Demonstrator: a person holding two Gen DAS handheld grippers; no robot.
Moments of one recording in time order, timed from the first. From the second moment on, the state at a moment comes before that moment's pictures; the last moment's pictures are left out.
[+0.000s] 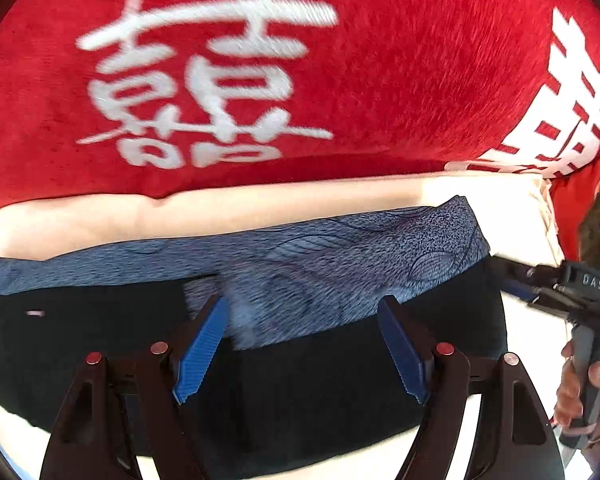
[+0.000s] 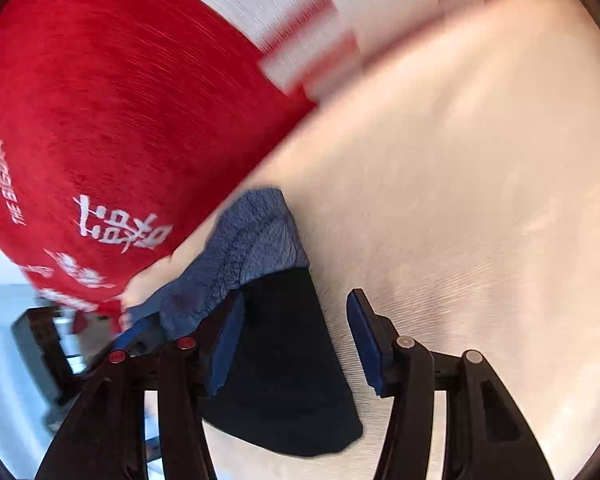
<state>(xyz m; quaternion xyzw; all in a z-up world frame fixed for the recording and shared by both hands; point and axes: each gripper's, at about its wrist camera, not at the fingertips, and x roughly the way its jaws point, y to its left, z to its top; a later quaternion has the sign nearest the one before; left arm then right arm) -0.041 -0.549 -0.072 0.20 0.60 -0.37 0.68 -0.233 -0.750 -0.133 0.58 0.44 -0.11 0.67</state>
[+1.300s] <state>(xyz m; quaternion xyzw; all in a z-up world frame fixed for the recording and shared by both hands) -0.073 -0.434 -0.022 0.23 0.64 -0.30 0.67 -0.201 -0.589 -0.027 0.27 0.62 -0.18 0.71</state>
